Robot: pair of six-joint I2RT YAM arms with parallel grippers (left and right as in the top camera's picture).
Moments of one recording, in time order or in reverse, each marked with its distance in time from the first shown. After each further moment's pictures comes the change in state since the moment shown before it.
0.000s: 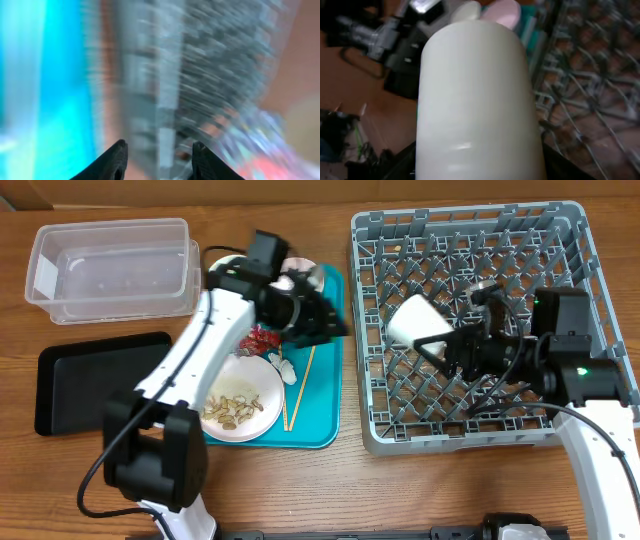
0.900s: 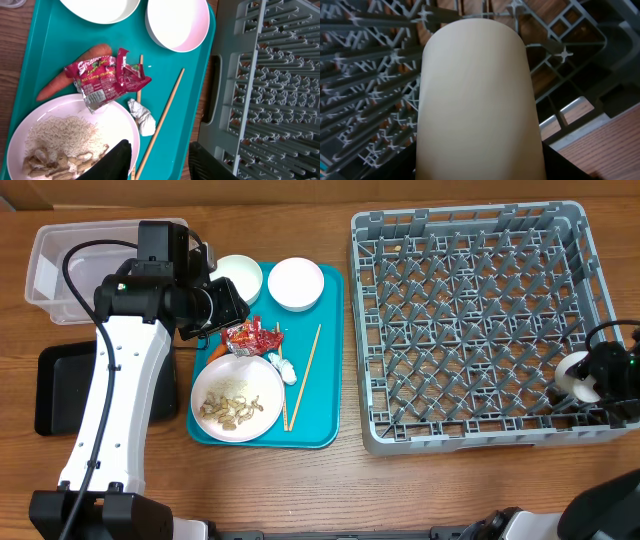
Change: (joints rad) left arm 0.211 -0.277 0.002 -0.119 -0.403 0.045; right arm -0.605 0.329 0.286 -0.475 0.563 0.150
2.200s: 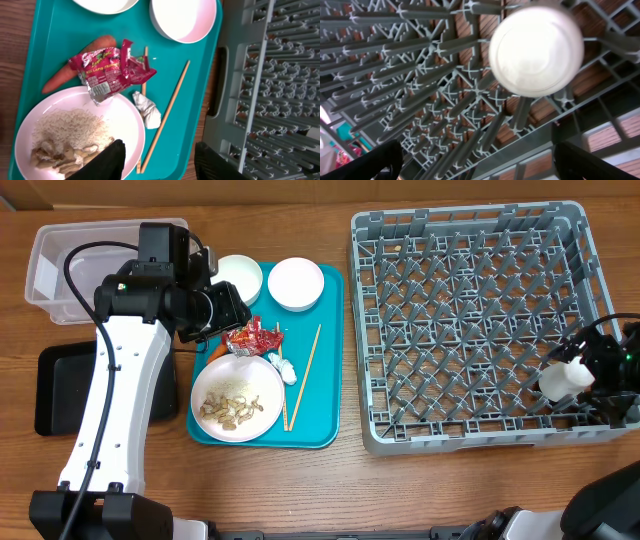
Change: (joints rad) left arm 0.000 0.000 0.000 -0.042 -0.013 0.027; right arm 0.005 0.027 0.000 0.006 -0.180 0.003
